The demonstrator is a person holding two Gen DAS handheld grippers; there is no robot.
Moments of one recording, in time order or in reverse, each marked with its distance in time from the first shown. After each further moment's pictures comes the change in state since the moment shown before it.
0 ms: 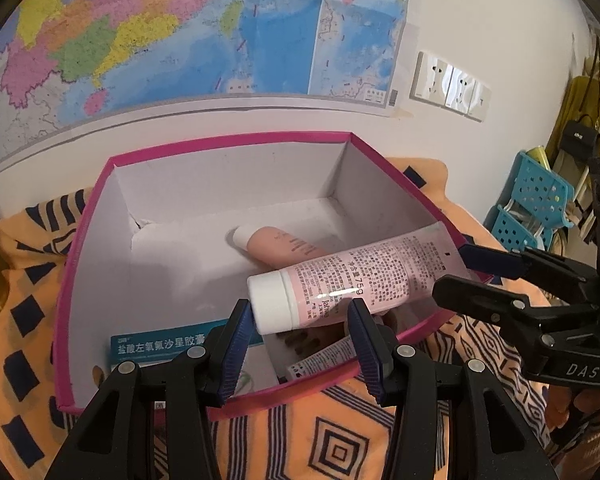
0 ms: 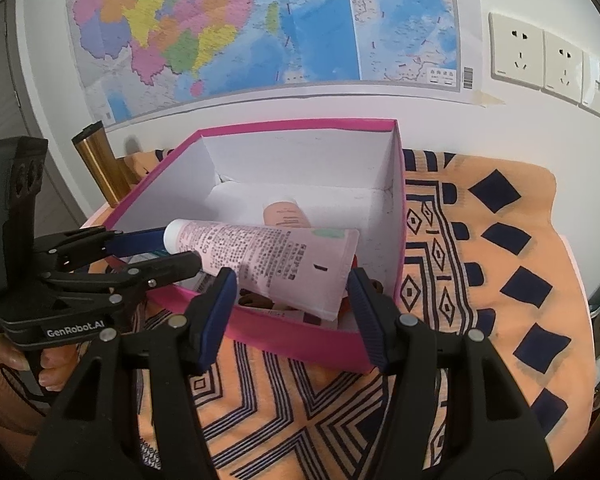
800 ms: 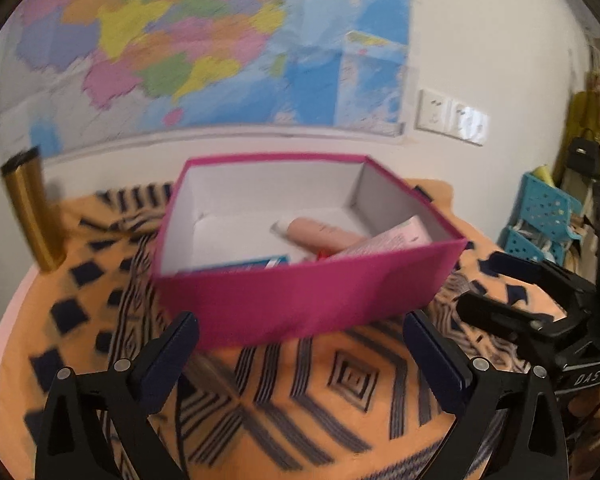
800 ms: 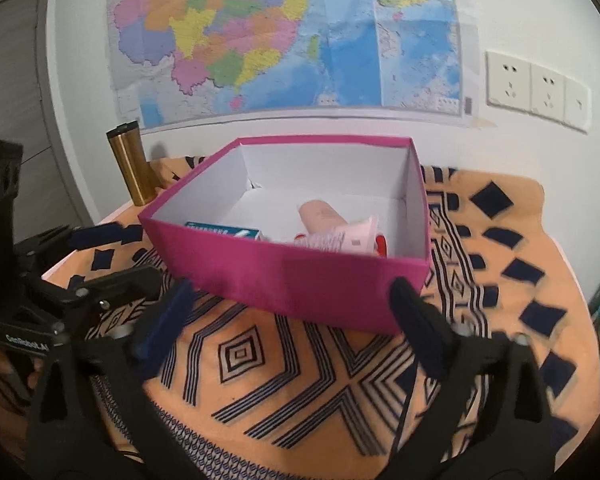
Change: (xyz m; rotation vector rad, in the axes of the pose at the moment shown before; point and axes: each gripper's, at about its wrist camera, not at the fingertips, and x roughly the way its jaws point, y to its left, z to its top) left arm -0.082 0.000 -0.072 -0.045 -0.148 0.118; right arm -0.042 0.047 -0.054 -0.045 -0.137 -0.009
